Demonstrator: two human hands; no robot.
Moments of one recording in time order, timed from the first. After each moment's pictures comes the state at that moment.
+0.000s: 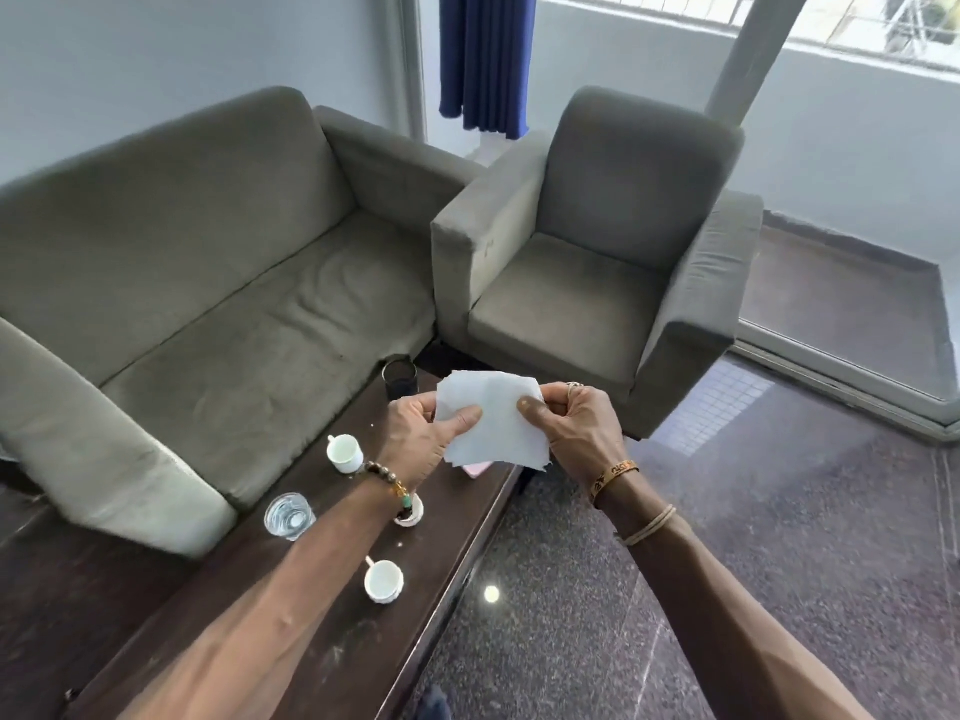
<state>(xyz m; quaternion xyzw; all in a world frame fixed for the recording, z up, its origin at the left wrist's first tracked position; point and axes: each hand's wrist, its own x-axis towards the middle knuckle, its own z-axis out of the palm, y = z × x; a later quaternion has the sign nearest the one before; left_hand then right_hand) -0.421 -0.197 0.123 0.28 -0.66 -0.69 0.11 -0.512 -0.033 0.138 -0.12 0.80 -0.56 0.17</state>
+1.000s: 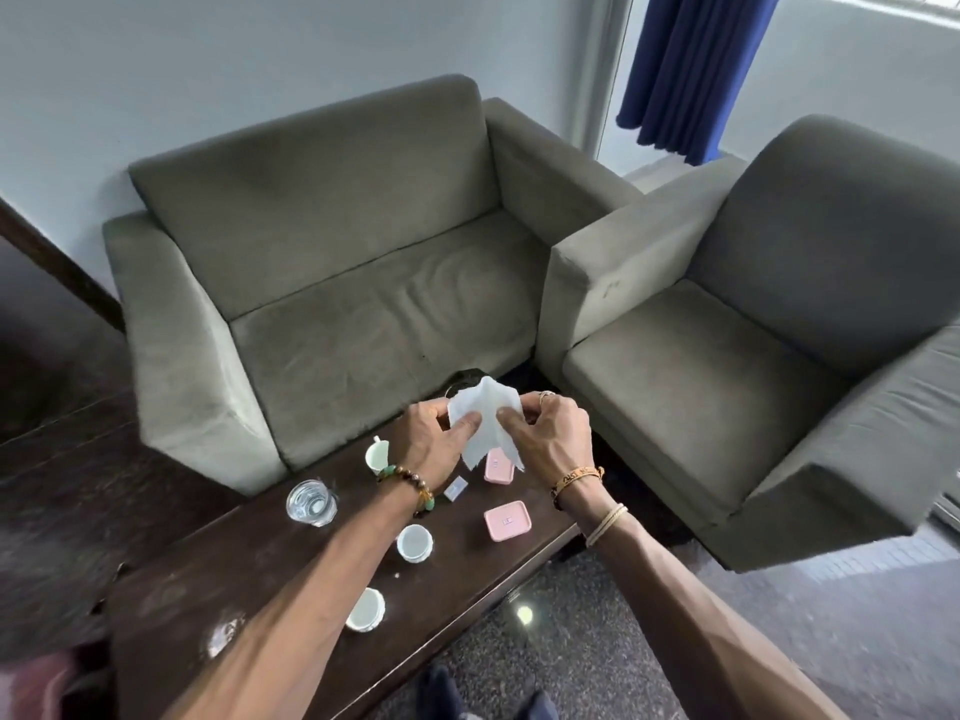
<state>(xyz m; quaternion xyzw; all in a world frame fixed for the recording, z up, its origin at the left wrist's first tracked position) -0.551 -0.230 0.100 0.48 -0.73 -0.43 0.24 -0.671 -0.147 0.098 -0.33 0.84 -0.39 0.19</state>
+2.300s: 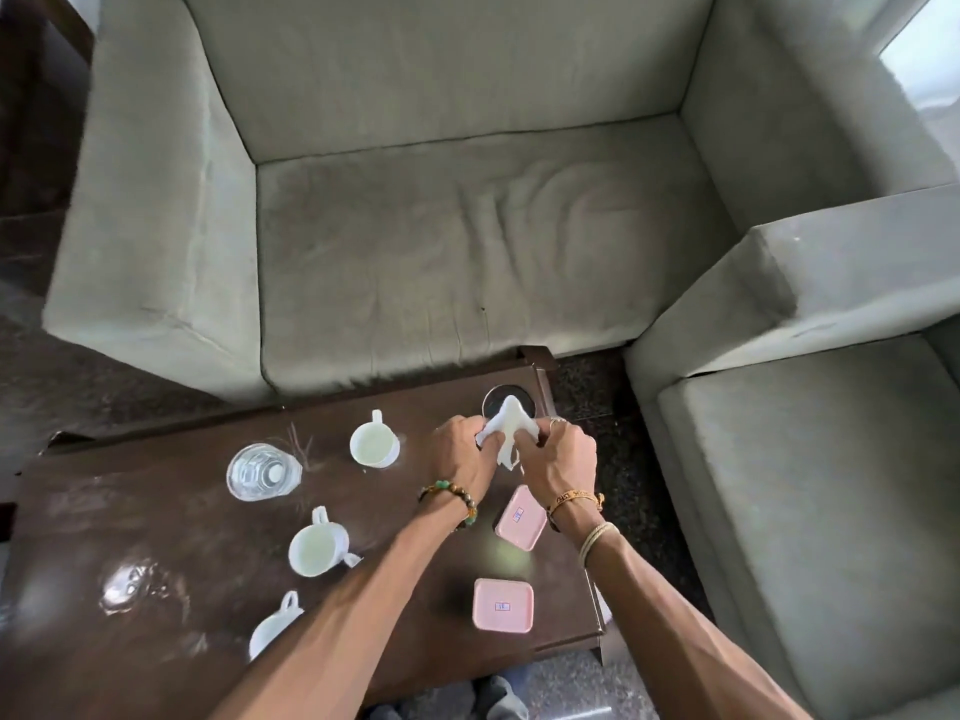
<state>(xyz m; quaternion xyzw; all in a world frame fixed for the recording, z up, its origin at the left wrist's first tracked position) -0.651 -0.395 -0.165 0.66 -0.66 -0.33 0.11 -0.768 -0.360 -0.156 -0.39 0.84 -0.20 0.31</state>
